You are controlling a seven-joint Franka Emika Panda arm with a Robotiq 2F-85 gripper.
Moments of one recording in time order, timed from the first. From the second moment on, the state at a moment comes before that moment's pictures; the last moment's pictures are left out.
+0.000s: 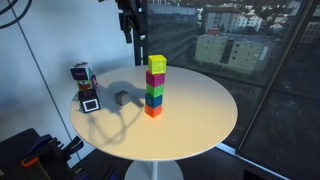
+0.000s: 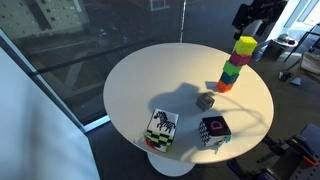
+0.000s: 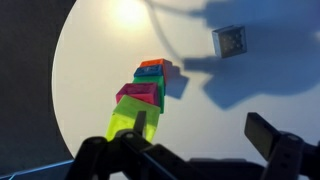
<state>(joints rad) -0.06 -0.14 -0.03 -2.14 -0.07 2.06 0.26</state>
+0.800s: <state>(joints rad) -0.08 -0.05 -0.07 -2.10 -0.07 2.14 0.30</state>
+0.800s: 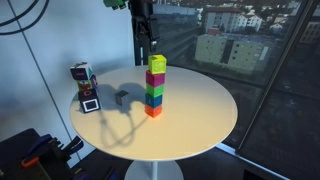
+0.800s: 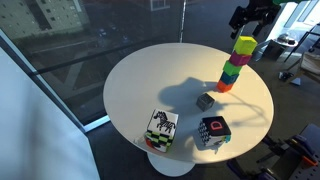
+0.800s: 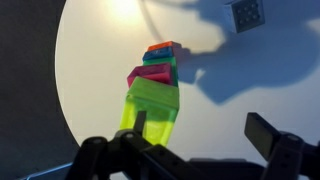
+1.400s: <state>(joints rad) -0.09 -0.03 -0.09 -2.08 -0.09 2.14 0.32</state>
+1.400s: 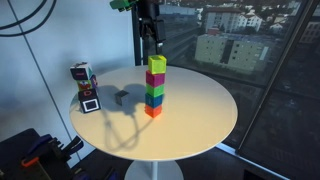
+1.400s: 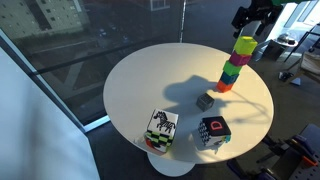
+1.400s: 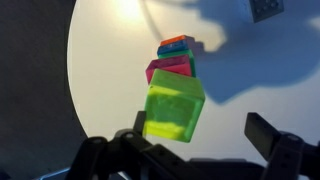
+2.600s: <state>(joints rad) -0.10 0.00 -0.10 -2.09 -0.17 2.19 0.37</state>
